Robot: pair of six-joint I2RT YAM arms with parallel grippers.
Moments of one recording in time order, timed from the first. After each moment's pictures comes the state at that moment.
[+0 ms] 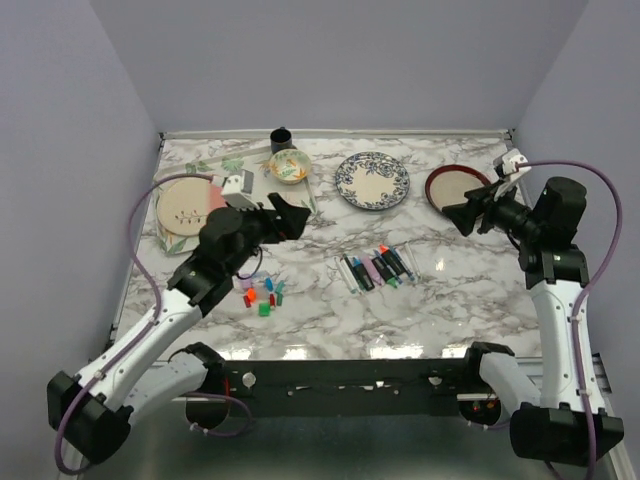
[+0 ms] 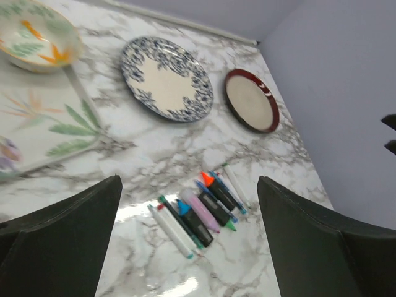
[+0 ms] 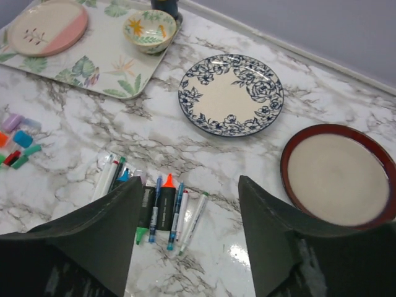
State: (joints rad) left arm -0.65 0.94 0.72 0.04 -0.08 -0.66; right arm -0.13 0.94 0.99 -0.41 -0.77 -0.22
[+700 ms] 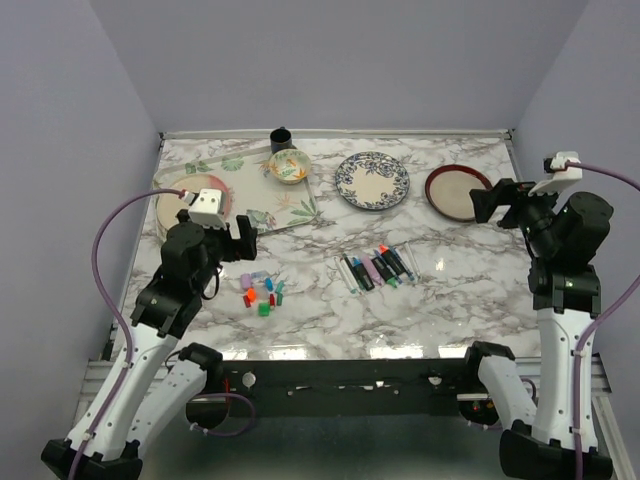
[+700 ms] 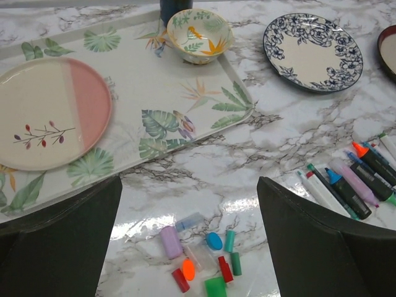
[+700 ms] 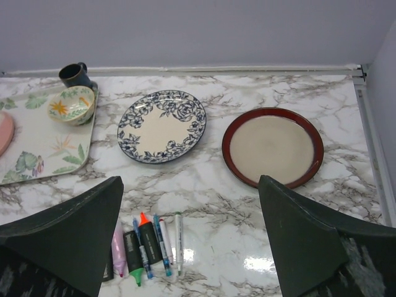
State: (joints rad) left arm -0.37 0.65 0.78 -0.40 -0.13 -0.16; right arm -0.20 0.78 1.04 -0.41 -0.38 0.07
